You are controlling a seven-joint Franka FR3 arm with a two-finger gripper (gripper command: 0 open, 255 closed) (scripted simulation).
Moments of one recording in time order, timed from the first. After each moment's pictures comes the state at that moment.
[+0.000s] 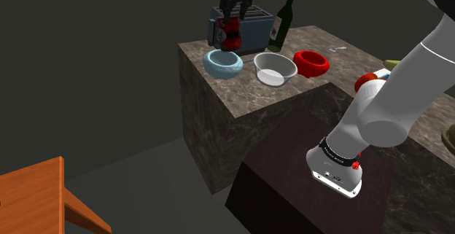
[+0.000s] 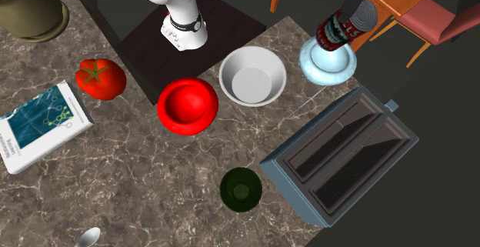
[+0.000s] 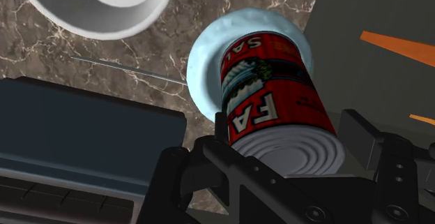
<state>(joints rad) 0.25 -0.08 -0.12 -1.77 0.00 1.72 0.14</state>
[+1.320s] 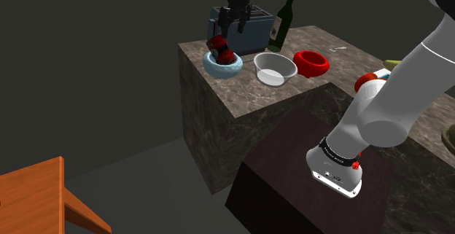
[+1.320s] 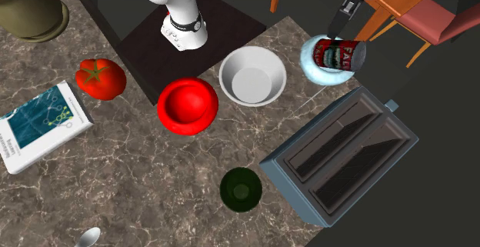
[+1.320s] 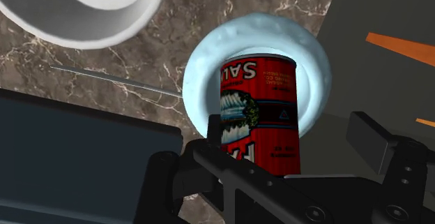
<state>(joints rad) 0.25 -0.08 -0.12 -1.92 0.00 1.86 0.14</state>
